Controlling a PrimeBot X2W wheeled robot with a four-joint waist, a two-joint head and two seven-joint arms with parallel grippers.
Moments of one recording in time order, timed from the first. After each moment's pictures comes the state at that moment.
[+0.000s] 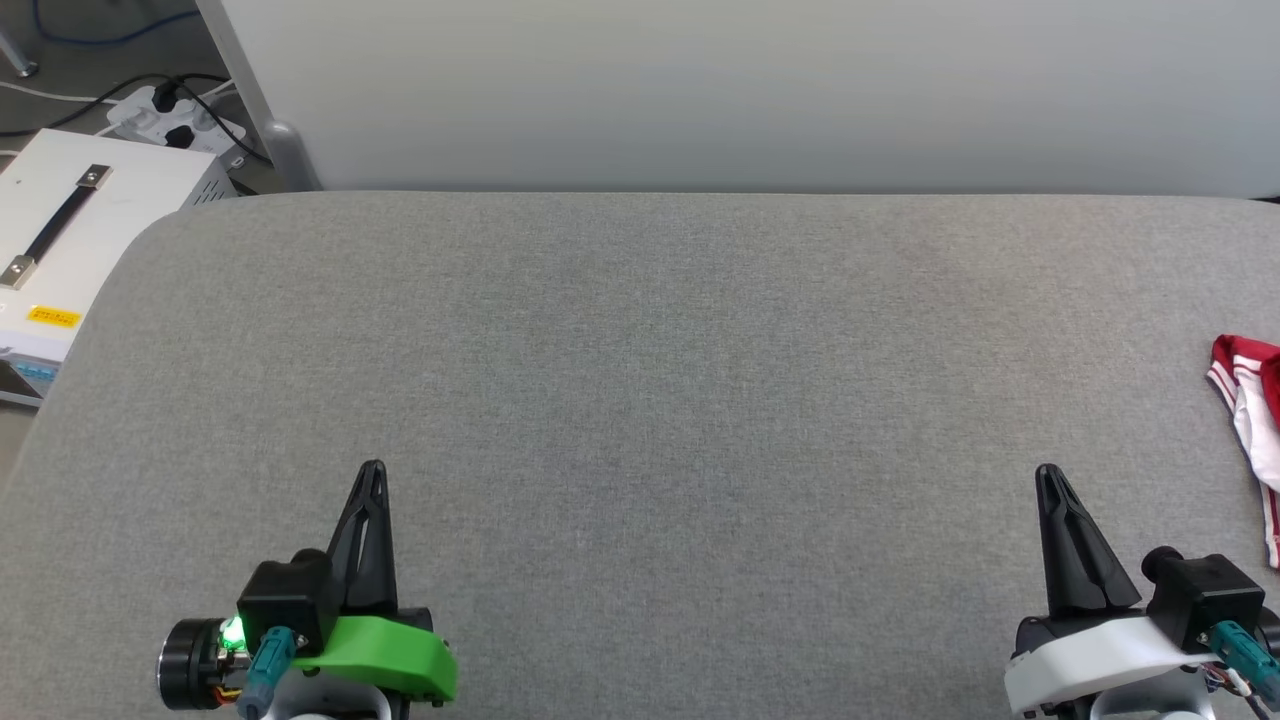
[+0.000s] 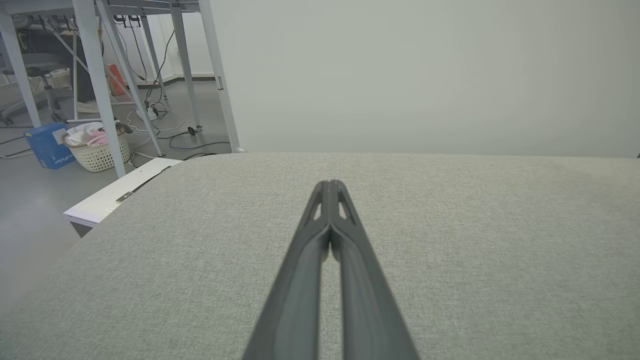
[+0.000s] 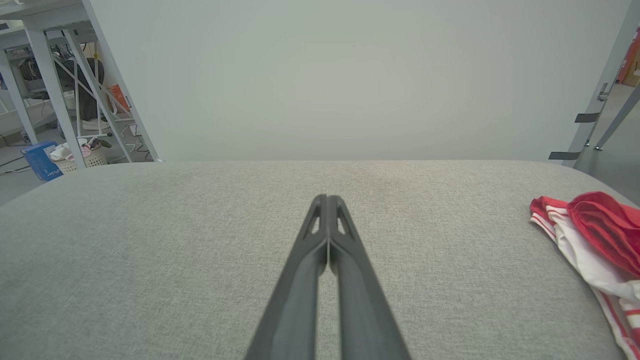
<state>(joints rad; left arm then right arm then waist) 0.02 0.06 0.00 0.07 -0.07 -0.04 -0.25 0.06 -0.05 -0.02 0.04 0.14 0.13 -0.24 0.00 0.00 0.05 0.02</state>
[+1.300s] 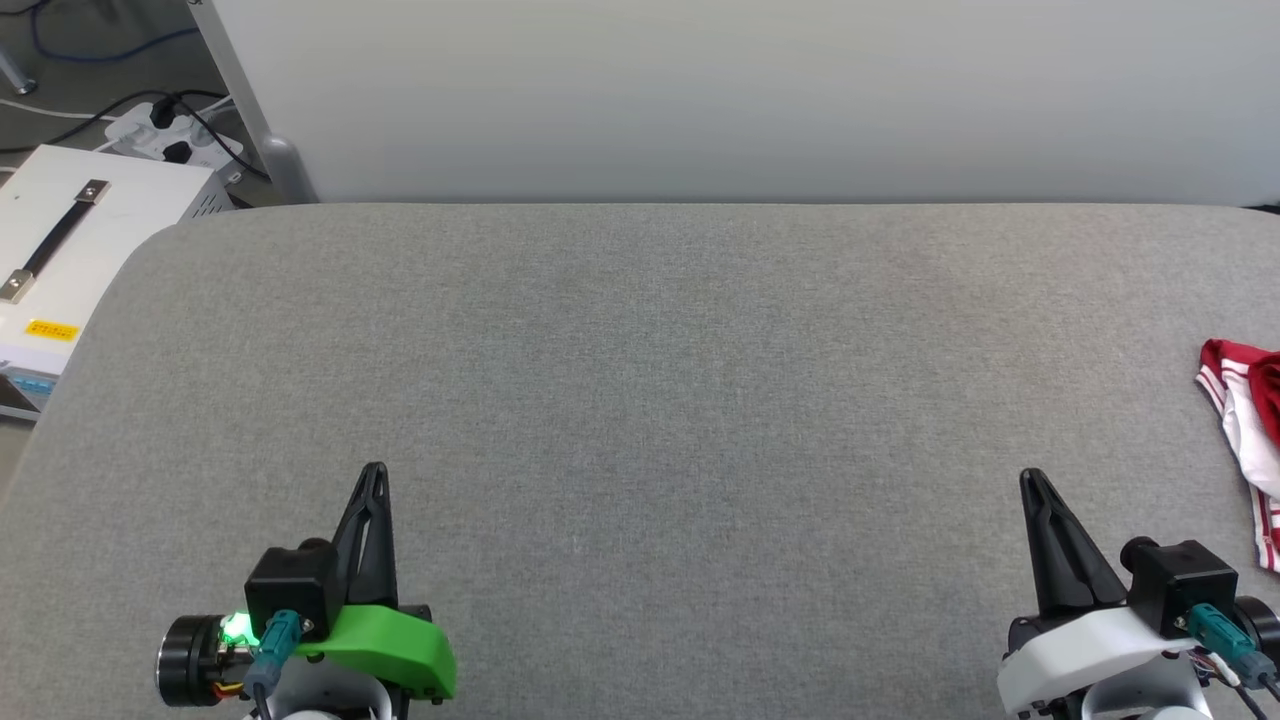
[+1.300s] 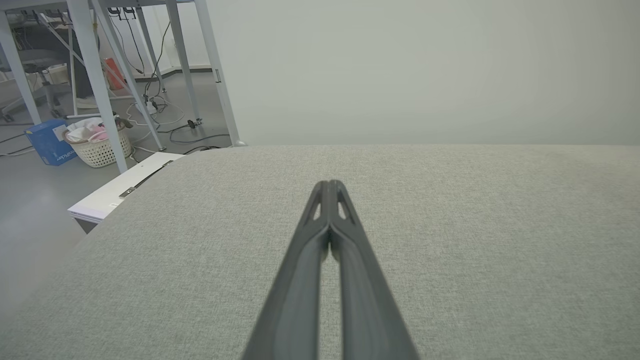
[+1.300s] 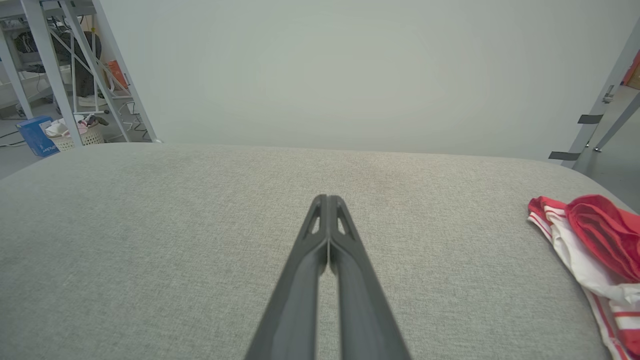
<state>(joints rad) 0.02 0.06 0.00 0.05 -0.05 -0.03 -0.17 0.06 -0.05 -0.02 0.03 0.09 0.13 -0.17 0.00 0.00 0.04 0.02</state>
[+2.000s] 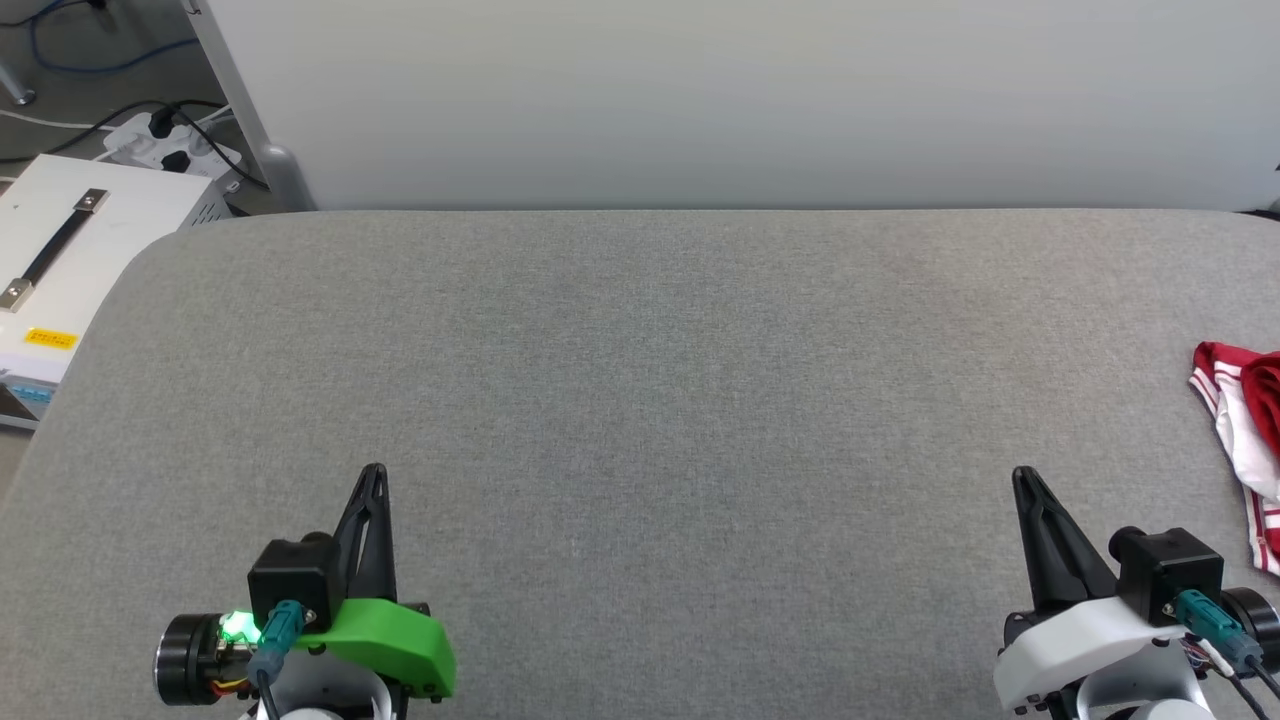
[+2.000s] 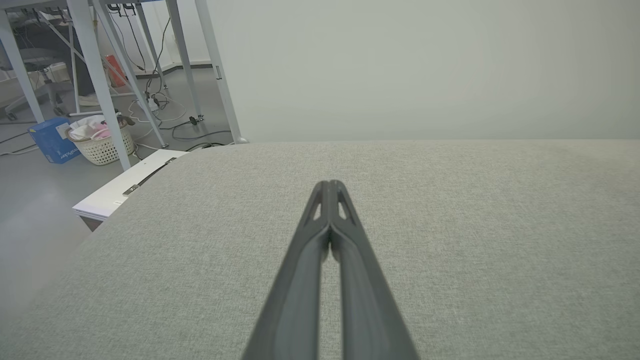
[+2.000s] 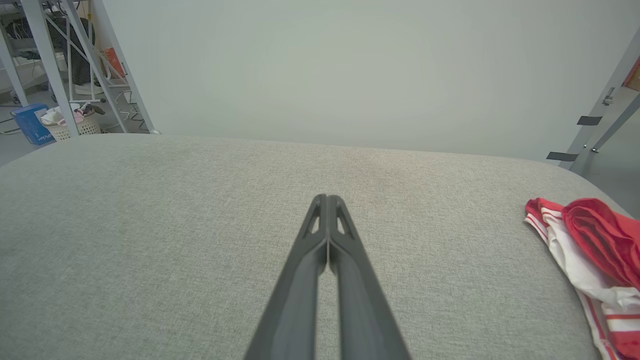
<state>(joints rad) 0.02 0.06 0.00 0.04 -0.04 -0.02 -0.12 0.05 -0.05 -0.01 0.03 0.07 0.13 -0.12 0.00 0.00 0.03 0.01</state>
